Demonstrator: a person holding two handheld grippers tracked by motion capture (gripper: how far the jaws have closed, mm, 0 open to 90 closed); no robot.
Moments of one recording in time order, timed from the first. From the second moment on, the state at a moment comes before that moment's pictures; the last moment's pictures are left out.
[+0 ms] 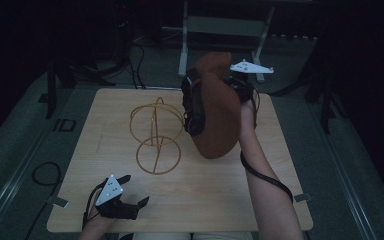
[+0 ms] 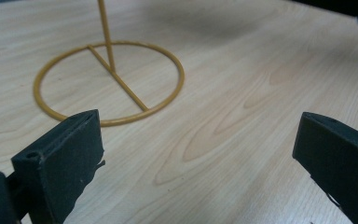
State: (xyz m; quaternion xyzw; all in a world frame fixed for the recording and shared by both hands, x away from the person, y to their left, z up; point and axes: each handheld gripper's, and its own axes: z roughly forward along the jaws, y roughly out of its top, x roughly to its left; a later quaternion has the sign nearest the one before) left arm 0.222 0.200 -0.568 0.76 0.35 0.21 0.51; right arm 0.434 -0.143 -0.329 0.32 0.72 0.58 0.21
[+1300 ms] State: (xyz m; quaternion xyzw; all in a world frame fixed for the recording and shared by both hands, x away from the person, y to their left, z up) left arm 0.225 0.213 -0.571 0.74 0.37 0.21 0.53; right arm 0.394 0.018 -0.356 0.15 0.85 0.48 0.14
